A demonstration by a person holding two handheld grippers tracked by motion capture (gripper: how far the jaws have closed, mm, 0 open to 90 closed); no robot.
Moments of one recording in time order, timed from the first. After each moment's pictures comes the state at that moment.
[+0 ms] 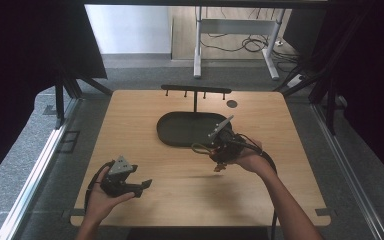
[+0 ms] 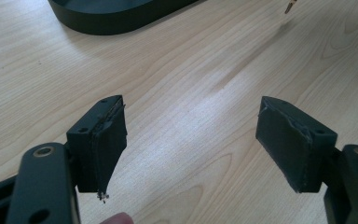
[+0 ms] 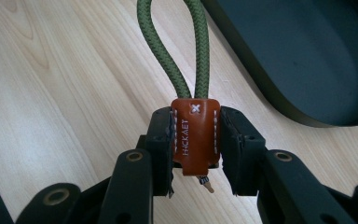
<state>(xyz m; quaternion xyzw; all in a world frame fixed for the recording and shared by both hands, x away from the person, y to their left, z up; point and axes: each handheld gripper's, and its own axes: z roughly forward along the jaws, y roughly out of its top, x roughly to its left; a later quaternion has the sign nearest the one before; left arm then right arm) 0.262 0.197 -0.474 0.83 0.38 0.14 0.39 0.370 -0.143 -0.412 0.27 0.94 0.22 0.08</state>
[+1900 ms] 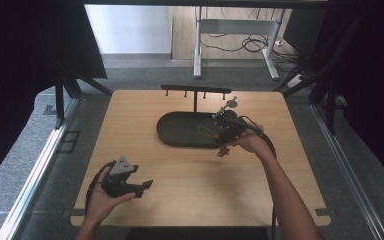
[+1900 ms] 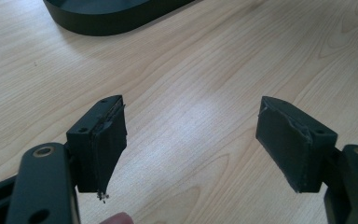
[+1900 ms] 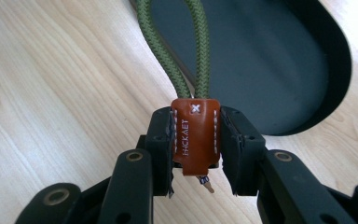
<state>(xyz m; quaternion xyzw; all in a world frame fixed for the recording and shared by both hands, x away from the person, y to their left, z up) 0.262 0.195 -0.473 0.83 0.37 0.14 0.39 0.424 -0.152 -0.402 0.32 0.92 0.21 0.08</state>
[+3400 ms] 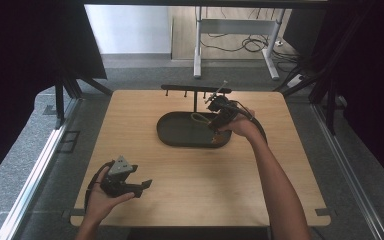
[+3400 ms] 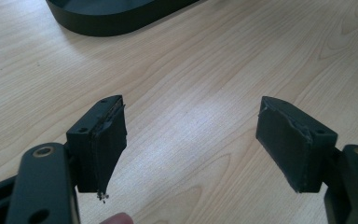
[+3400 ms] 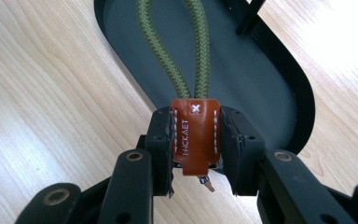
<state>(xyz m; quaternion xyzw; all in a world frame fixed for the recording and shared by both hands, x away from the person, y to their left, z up) 0.261 0.198 -0.473 0.83 0.37 0.14 0.39 0.464 -0.127 -0.386 0.32 0.92 0.20 0.09</state>
